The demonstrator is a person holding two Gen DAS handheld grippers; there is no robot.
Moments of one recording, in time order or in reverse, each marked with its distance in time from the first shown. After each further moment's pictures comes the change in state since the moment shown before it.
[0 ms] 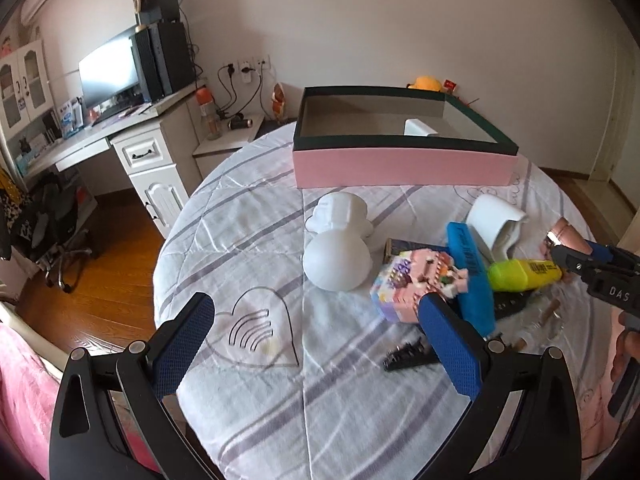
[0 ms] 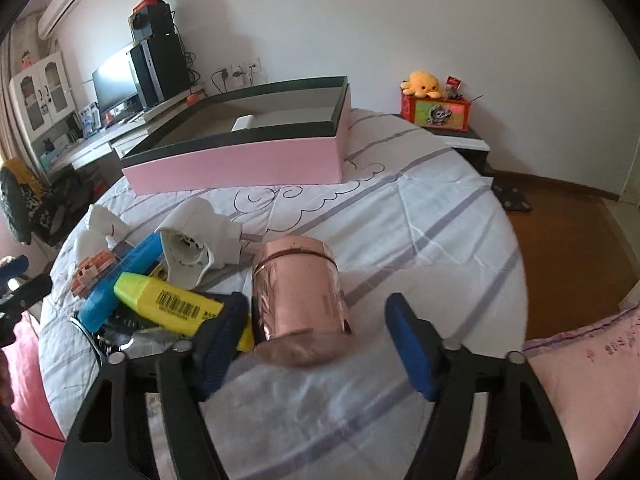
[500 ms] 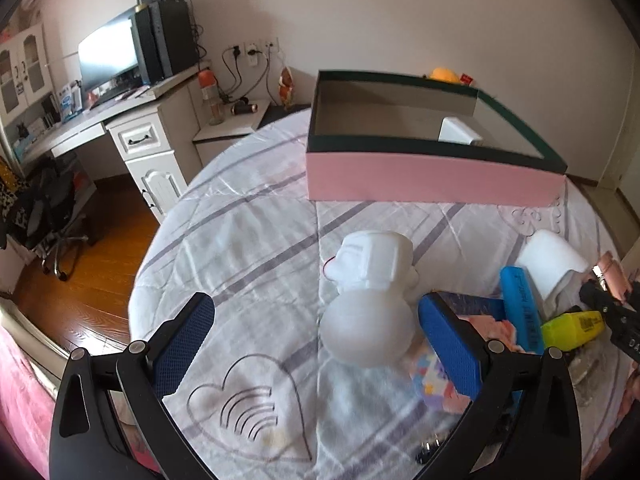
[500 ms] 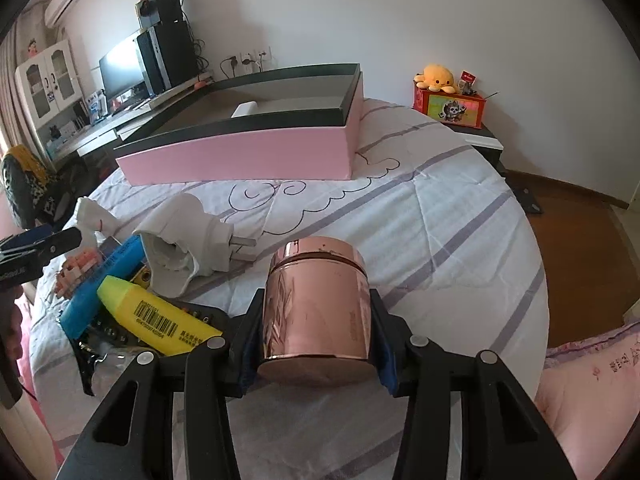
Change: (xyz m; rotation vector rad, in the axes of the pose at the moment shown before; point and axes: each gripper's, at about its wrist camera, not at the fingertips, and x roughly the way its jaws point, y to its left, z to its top) left arm 0.064 0.010 0.030 -0.036 0.061 0.010; right arm 0.022 0.005 0.006 -0.059 0.037 -0.014
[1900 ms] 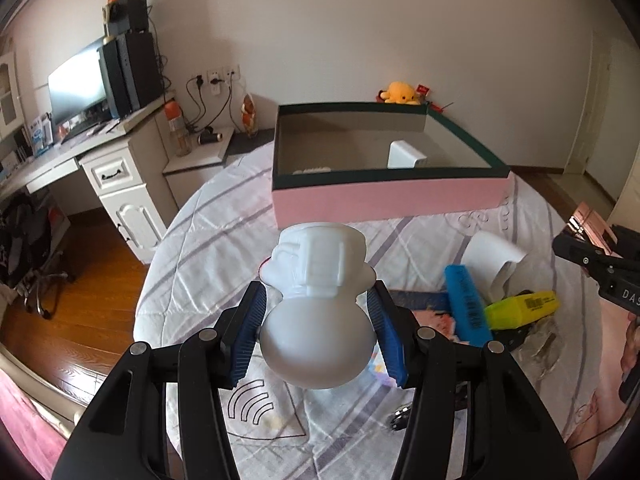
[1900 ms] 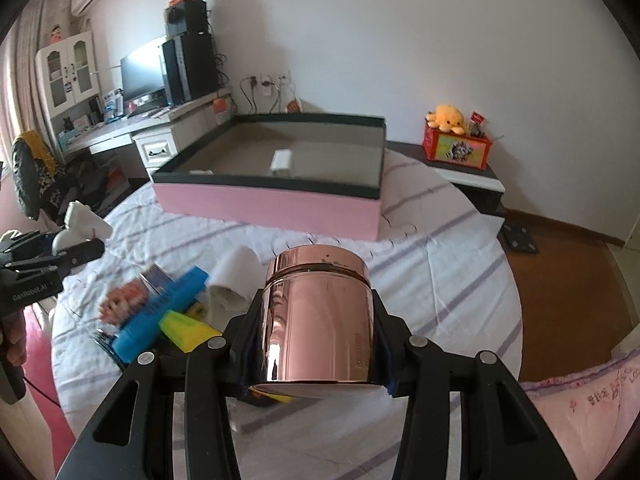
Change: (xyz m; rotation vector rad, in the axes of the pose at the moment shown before) left arm -0.049 0.002 0.003 0.097 -0.088 -0.122; right arm -0.044 0.033 0.031 -0.093 -0.094 0.012
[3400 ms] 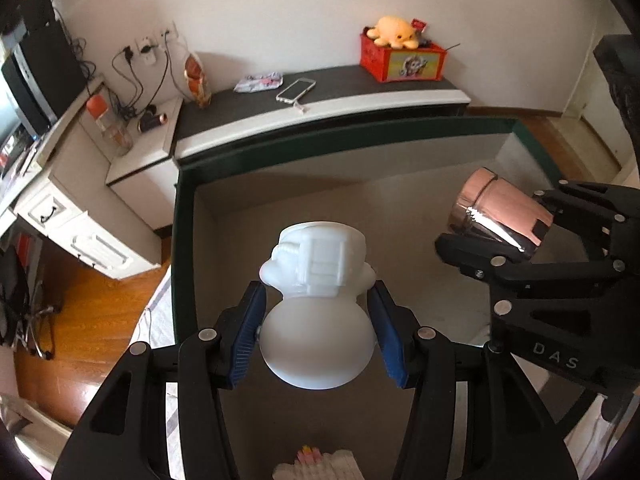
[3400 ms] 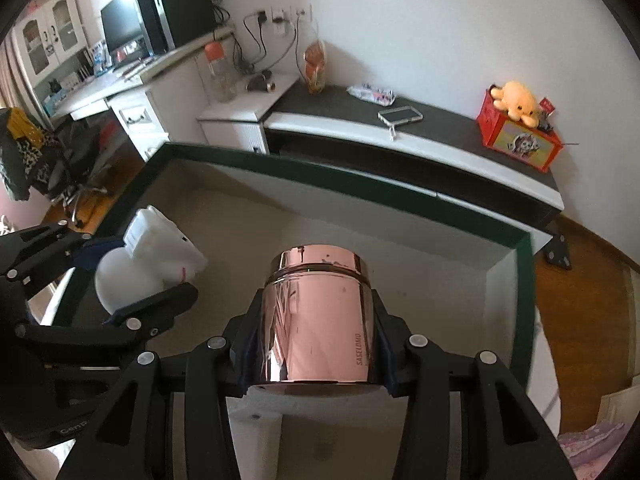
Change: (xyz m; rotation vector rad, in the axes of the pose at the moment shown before) left arm 0.248 -0.008 0.194 0.108 0.301 -0.053; right arm 0.248 -0.010 0.178 -0.050 0.333 0.047
